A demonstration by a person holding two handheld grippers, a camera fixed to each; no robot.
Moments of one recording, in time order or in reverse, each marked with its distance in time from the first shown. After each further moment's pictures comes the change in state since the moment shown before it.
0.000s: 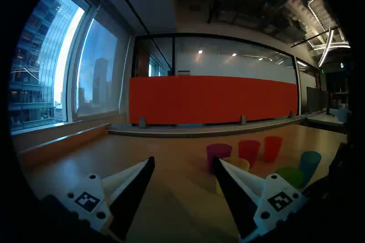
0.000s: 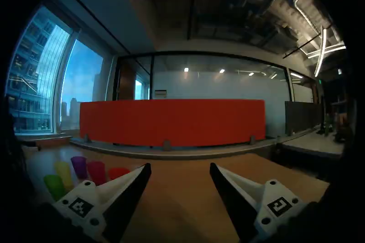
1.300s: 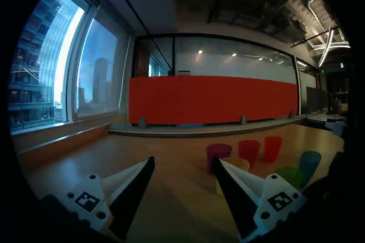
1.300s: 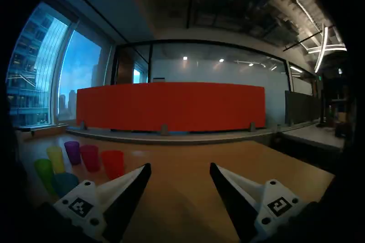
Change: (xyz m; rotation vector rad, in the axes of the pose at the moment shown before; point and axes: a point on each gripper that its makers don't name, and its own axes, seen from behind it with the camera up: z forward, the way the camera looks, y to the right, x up) left arm 0.000 0.000 0.000 0.000 0.000 0.000; right arm -0.045 0.006 0.013 -0.014 -0.075 -0.010
